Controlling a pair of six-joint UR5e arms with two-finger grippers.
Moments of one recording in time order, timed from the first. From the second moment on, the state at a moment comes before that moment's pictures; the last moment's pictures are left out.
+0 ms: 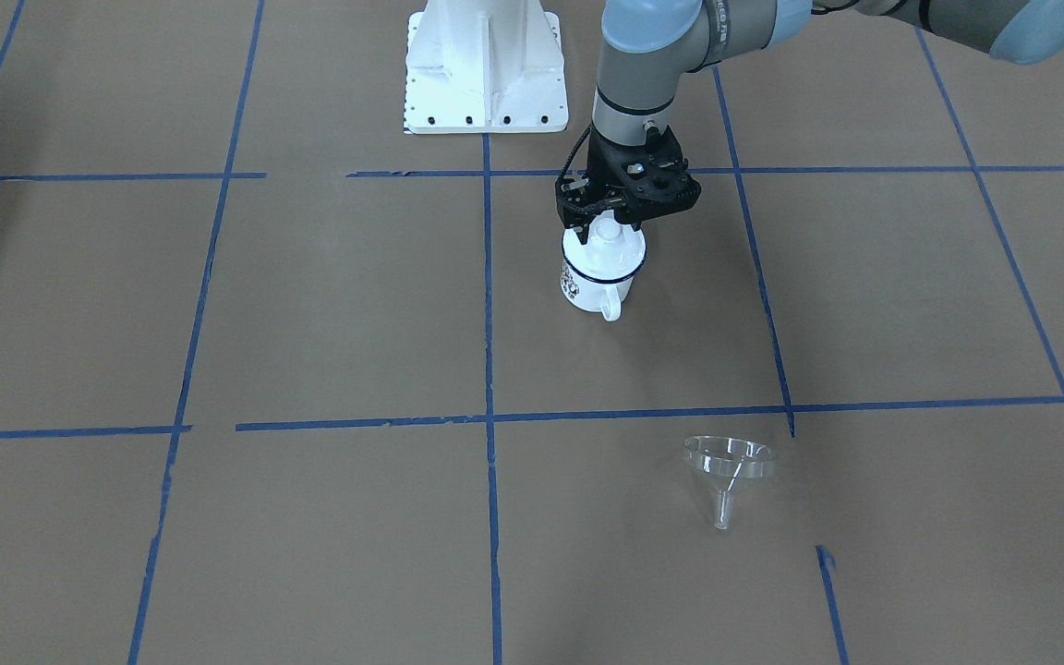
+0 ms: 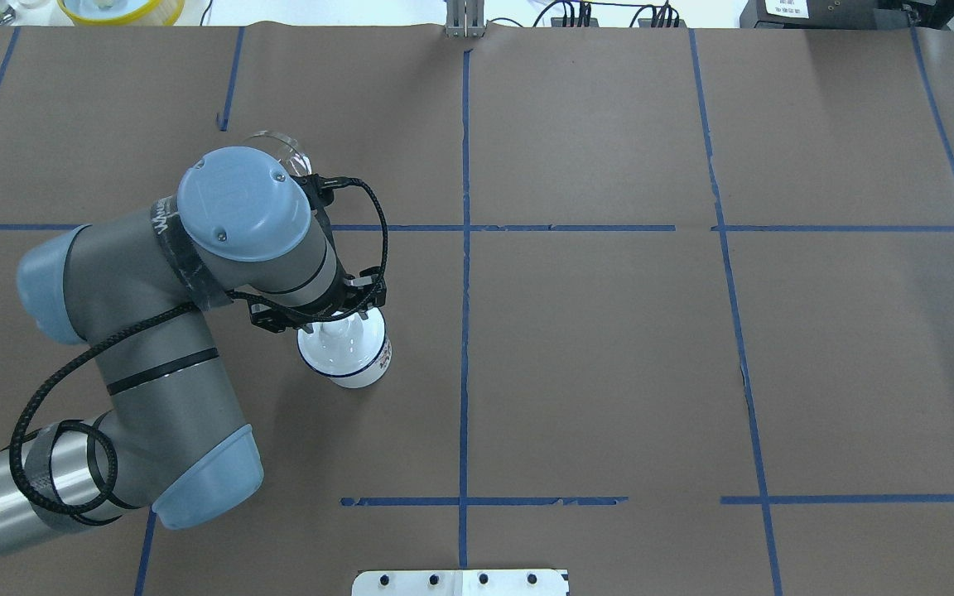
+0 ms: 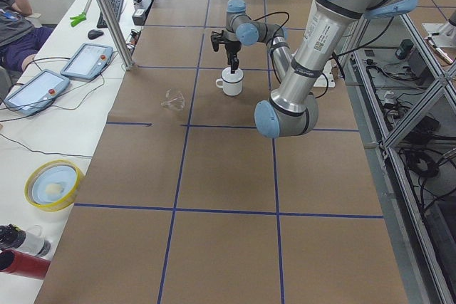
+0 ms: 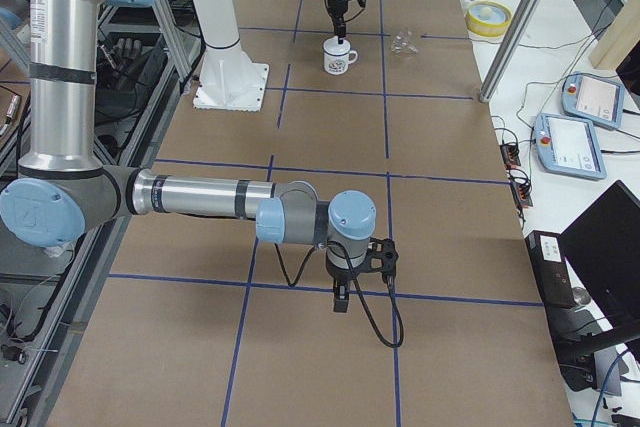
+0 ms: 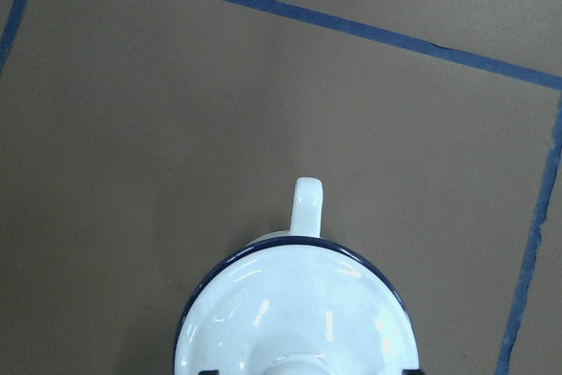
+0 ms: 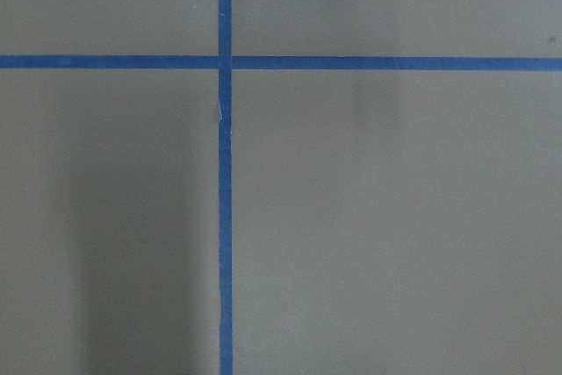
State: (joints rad) left arm -0.55 -2.18 -1.91 -1.37 -1.87 -1.43; right arm 1.57 -1.68 1.66 -1.57 2.29 0.01
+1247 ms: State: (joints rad) left arm -0.69 -2.09 -2.16 -1.25 -1.91 -1.23; right arm 1.57 -1.68 1.66 -1.57 2.29 0.01
